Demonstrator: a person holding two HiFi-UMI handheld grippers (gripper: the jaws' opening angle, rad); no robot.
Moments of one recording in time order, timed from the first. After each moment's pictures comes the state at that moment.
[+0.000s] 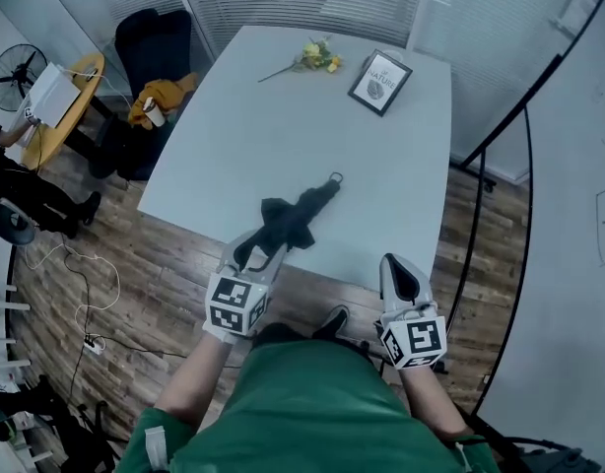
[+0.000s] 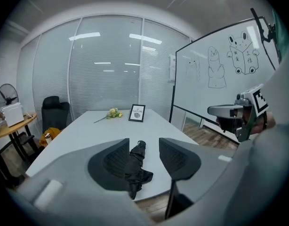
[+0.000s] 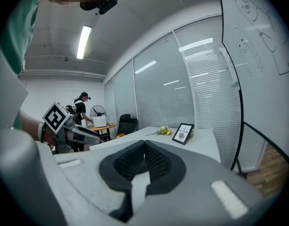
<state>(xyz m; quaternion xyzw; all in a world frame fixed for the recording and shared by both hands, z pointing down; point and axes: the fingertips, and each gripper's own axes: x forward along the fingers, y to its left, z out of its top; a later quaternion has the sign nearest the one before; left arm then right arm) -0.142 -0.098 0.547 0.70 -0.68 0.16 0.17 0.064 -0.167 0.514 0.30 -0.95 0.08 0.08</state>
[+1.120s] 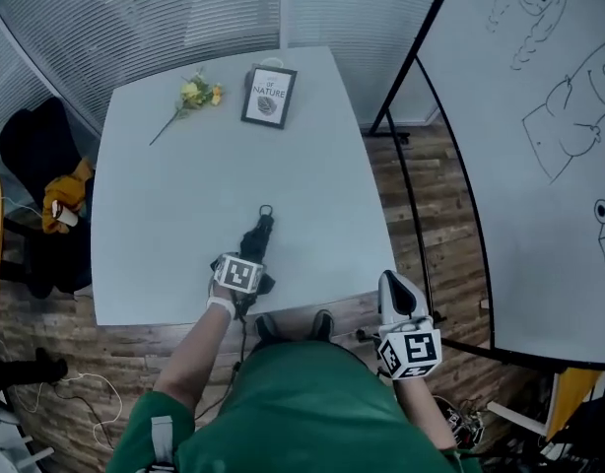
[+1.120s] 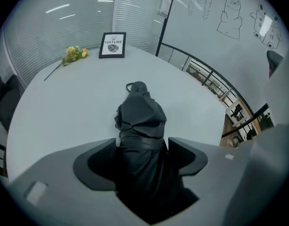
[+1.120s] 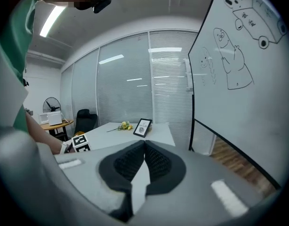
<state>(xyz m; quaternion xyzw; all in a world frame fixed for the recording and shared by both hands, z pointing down) -0.171 -0.213 0.785 0.70 -0.44 0.43 0.35 0.117 -0.181 0.519 0.54 -0.82 0.11 0.12</state>
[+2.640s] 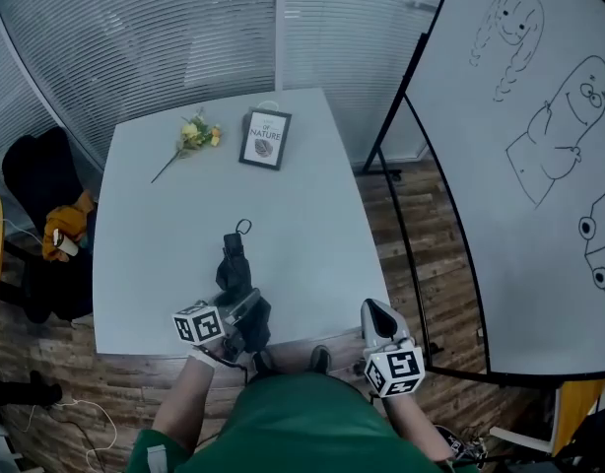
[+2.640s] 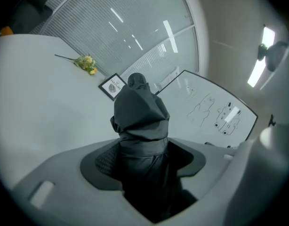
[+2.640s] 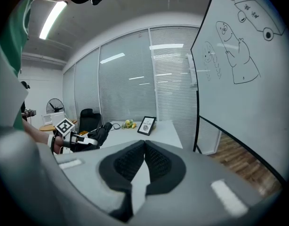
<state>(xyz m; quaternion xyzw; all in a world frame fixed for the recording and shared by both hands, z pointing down) -0.154 -0.227 0.643 0.80 -0.41 -0.04 0.43 0.103 -0.190 0.533 0.52 -0.84 0.12 0.12</state>
